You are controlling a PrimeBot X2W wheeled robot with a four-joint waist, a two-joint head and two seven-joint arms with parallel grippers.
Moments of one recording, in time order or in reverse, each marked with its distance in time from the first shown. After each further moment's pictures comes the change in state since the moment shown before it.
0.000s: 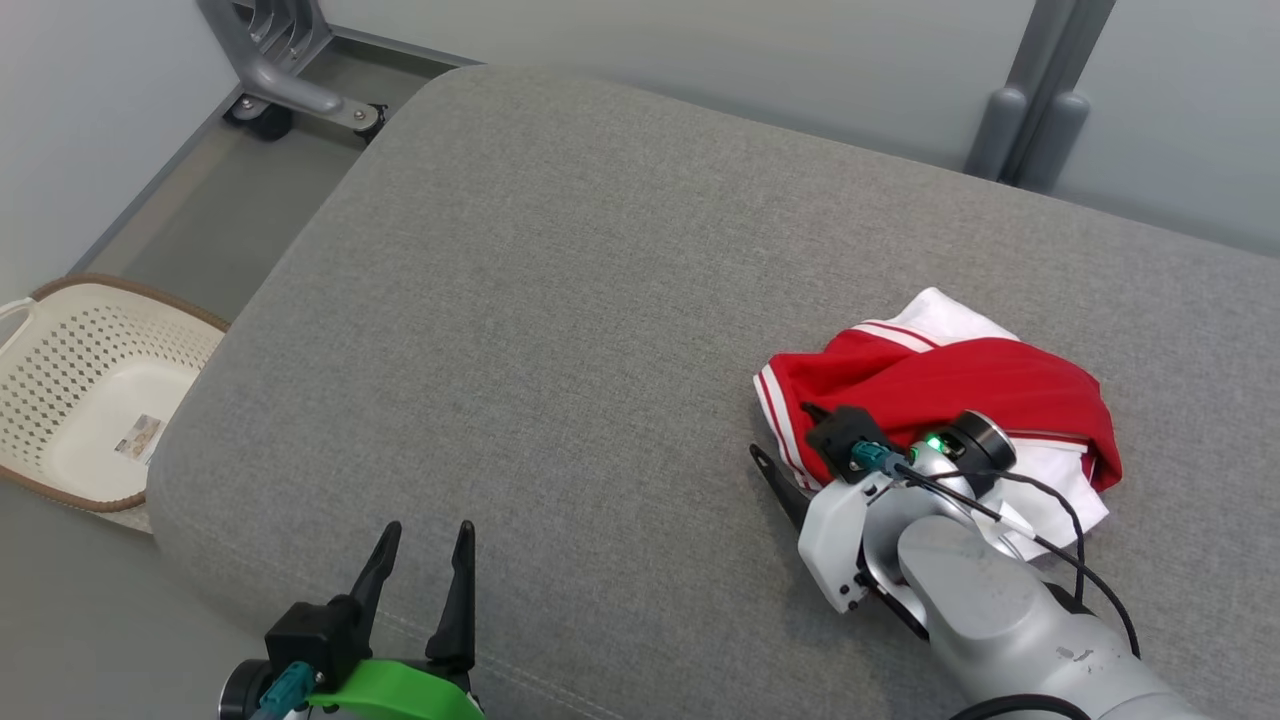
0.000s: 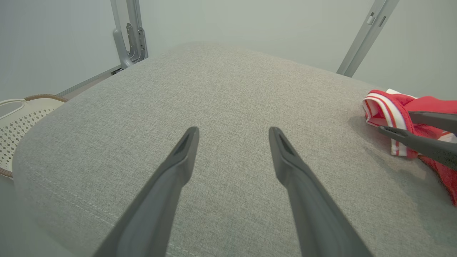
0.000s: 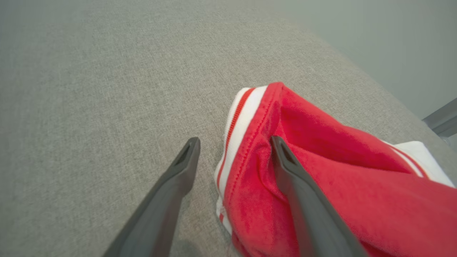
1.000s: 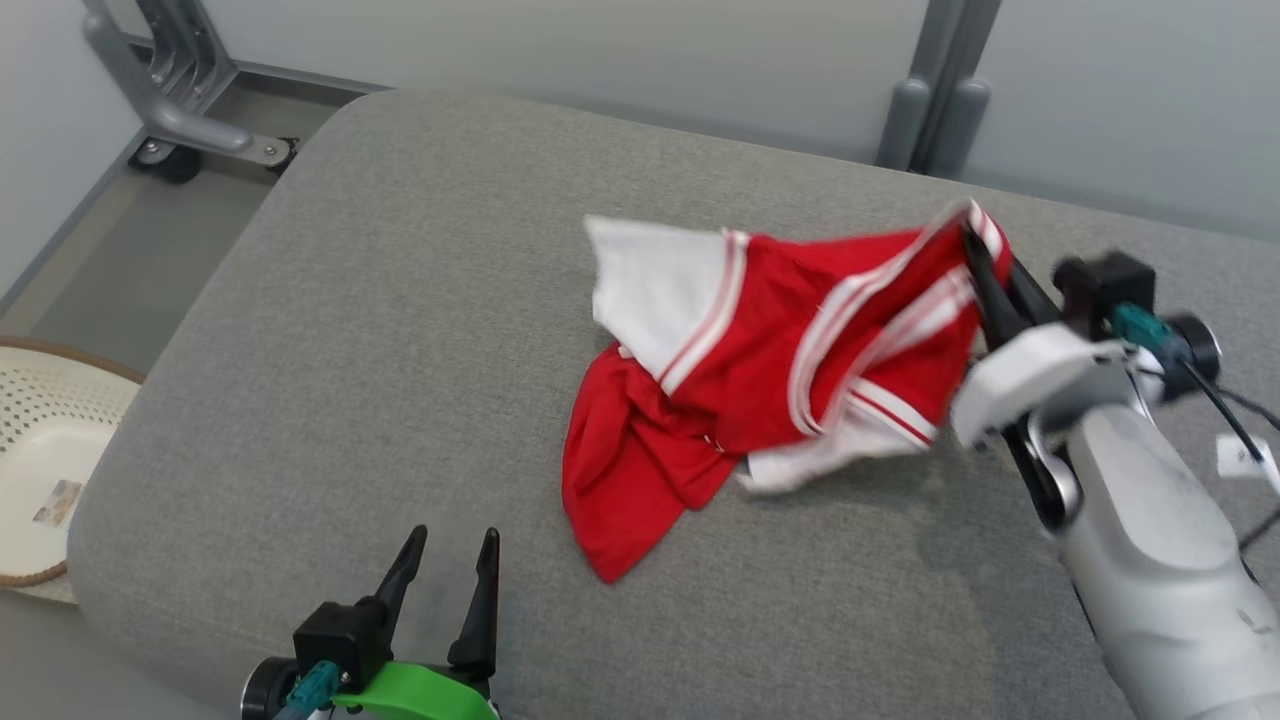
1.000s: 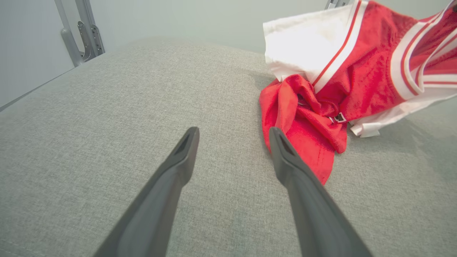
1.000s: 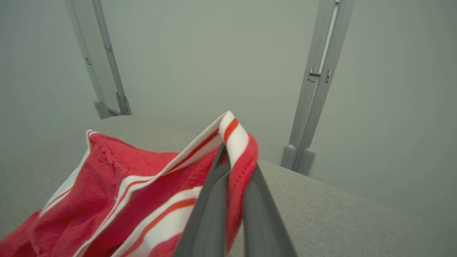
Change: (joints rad) left arm -0.010 0.000 -0.044 0.021 0.002 0.000 0.000; right arm 0.009 -0.103 -0.417 -0.396 0.081 0.000 -0.002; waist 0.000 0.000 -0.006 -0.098
